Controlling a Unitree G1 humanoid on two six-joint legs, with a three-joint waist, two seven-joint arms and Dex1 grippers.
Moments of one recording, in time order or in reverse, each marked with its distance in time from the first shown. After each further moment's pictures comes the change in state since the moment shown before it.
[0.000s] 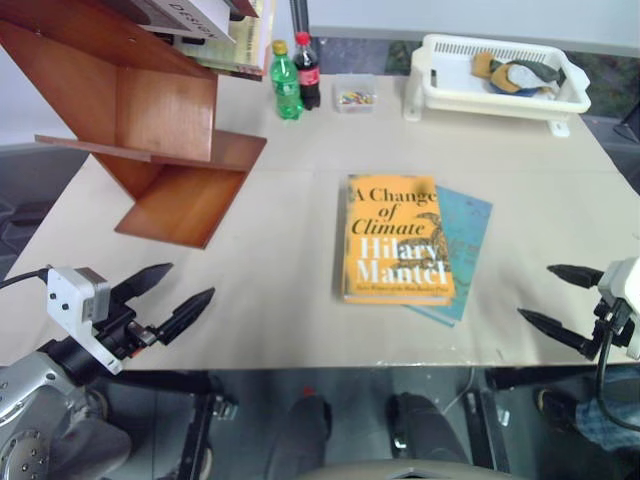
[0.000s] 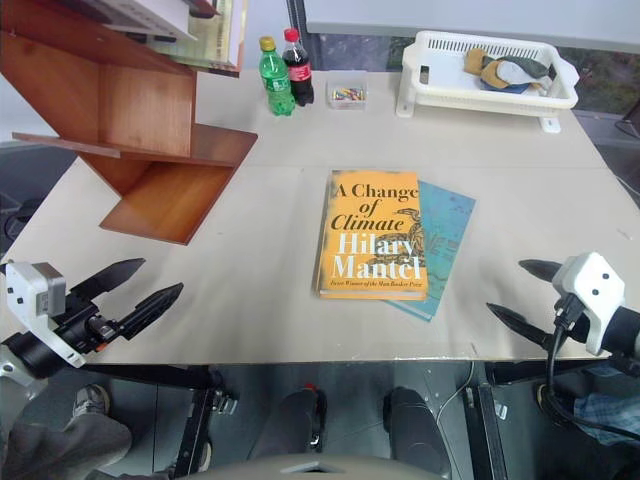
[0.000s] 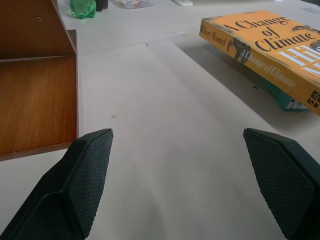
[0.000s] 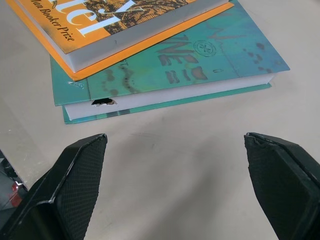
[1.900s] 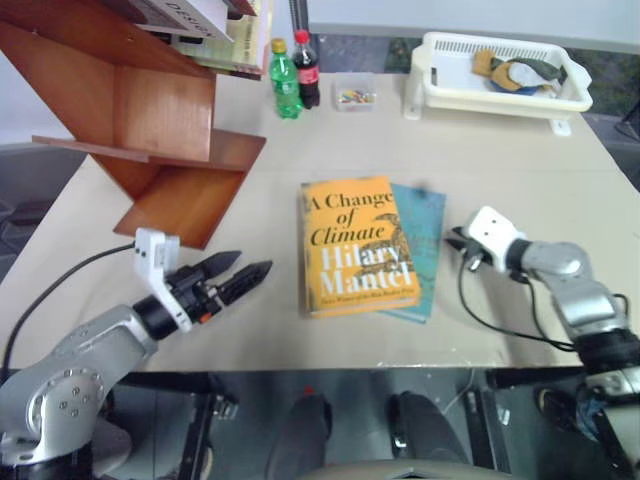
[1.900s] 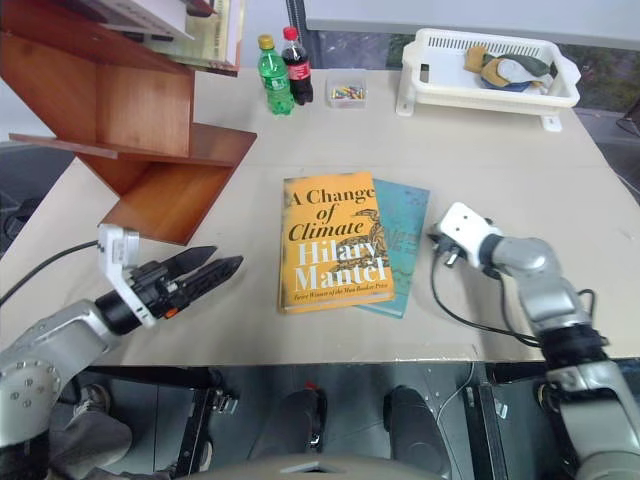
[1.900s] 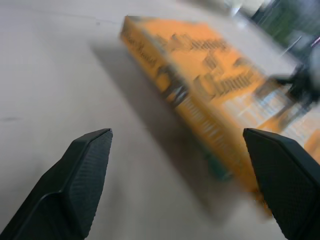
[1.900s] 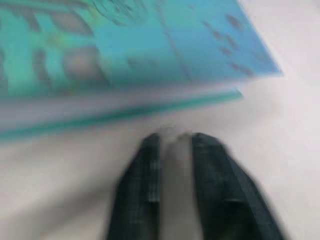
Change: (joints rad) left arm -0.442 -0.042 -0.193 0.131 -0.501 0.561 0.398; right arm -0.632 0.103 0.516 0.527 -0.409 -0.211 -0.168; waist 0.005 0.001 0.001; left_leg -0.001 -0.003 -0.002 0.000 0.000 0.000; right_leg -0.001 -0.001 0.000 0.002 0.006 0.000
